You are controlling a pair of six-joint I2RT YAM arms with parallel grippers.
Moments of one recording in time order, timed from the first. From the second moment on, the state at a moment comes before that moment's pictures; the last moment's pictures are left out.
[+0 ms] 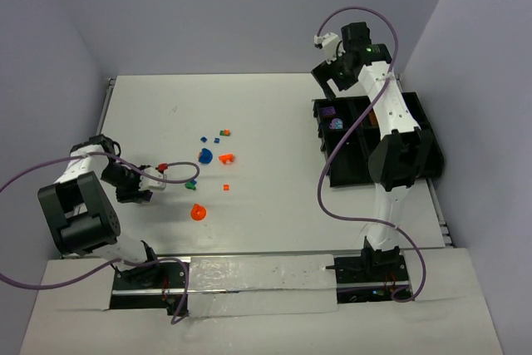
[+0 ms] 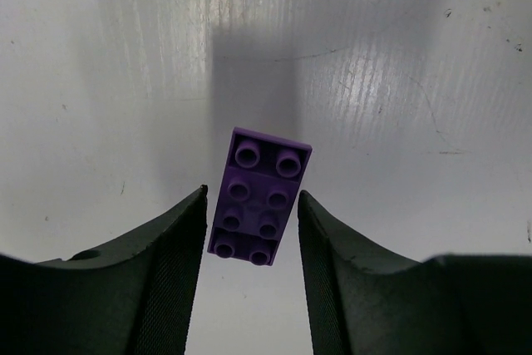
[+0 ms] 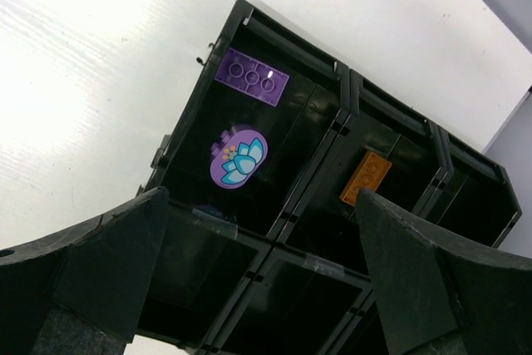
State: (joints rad) left arm 0.35 1.53 0.94 -1.07 0.37 1.96; right arm 0.14 2.04 2.15 -1.04 -0.07 -0.51
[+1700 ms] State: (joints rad) left arm -0.19 1.50 1.27 0.39 1.19 -0.35; right arm 0.42 1.92 2.15 -0.83 -1.09 -0.39
